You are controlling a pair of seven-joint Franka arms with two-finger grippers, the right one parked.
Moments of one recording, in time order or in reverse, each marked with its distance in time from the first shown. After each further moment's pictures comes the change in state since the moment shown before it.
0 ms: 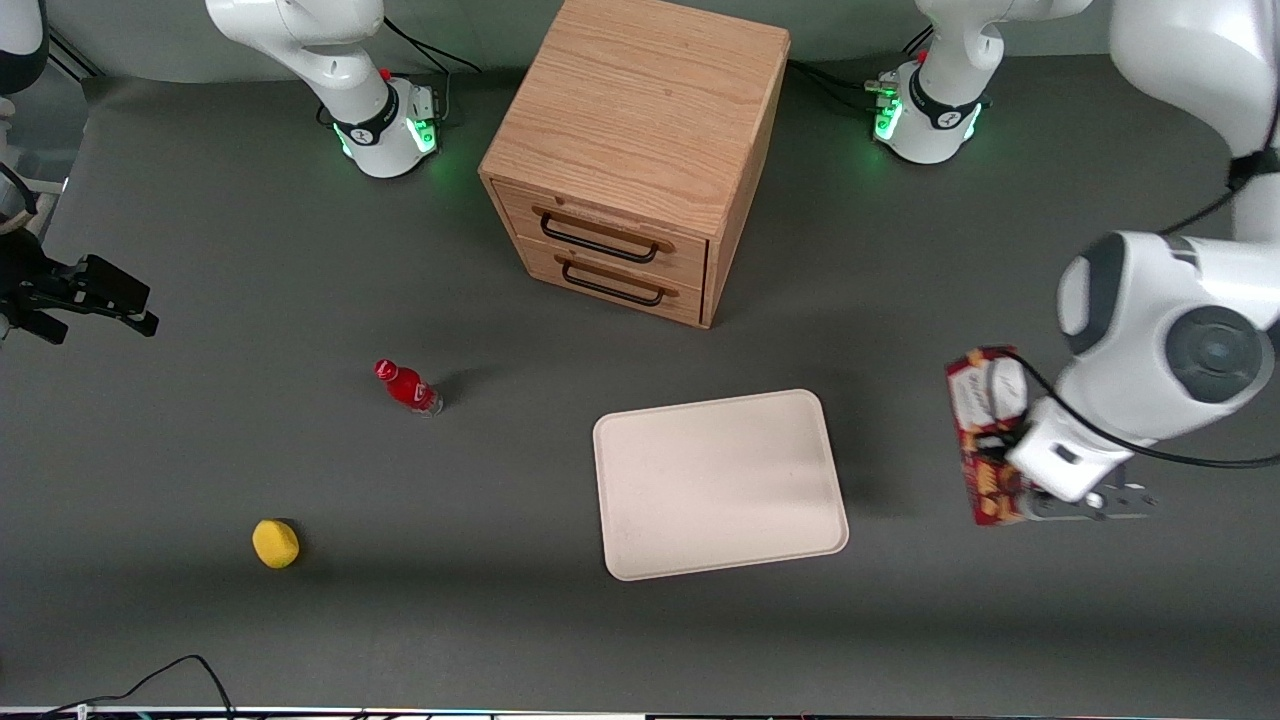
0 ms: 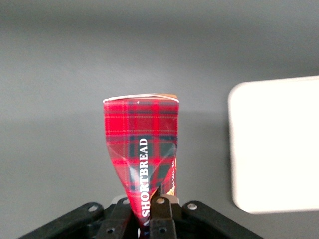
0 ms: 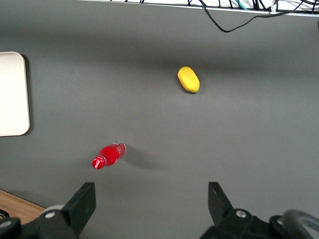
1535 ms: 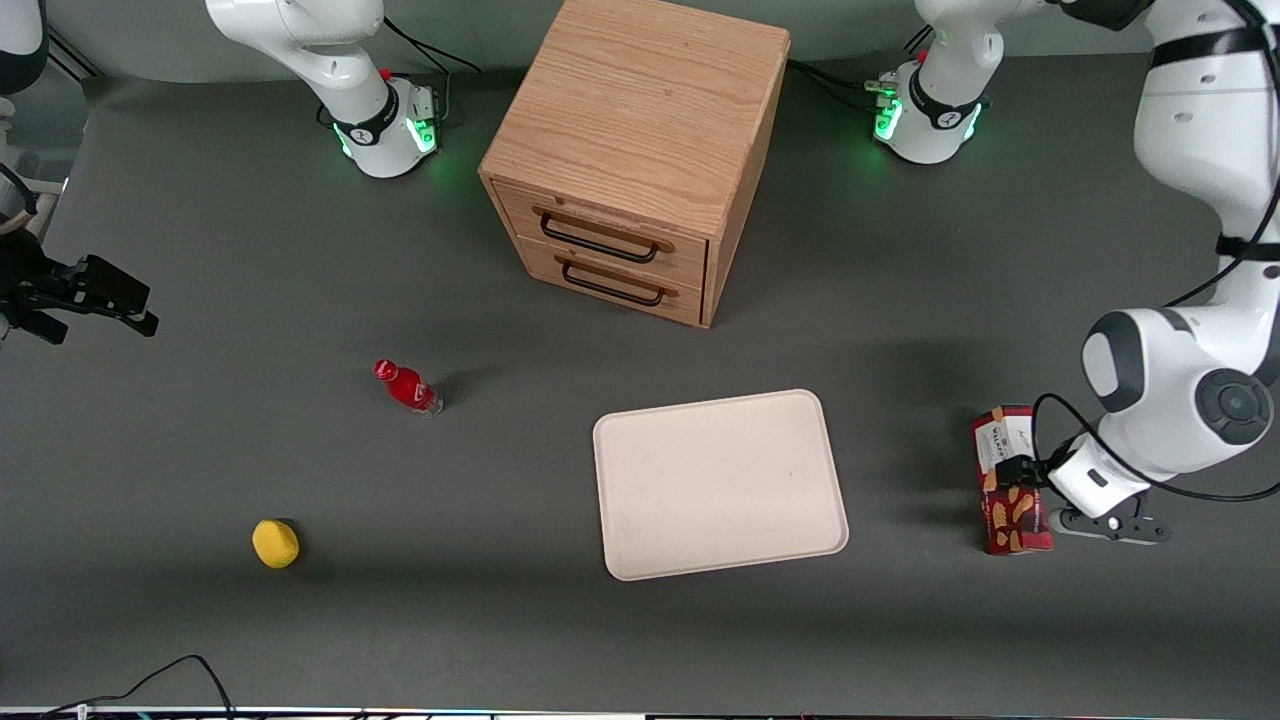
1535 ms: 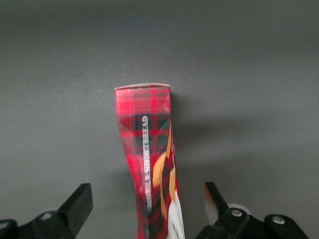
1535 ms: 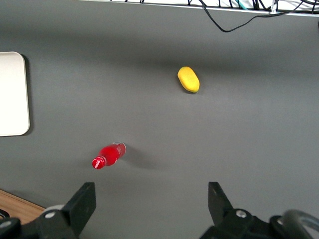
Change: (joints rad) arm 0.243 0.193 0.012 -0.188 -0.072 0.483 0.479
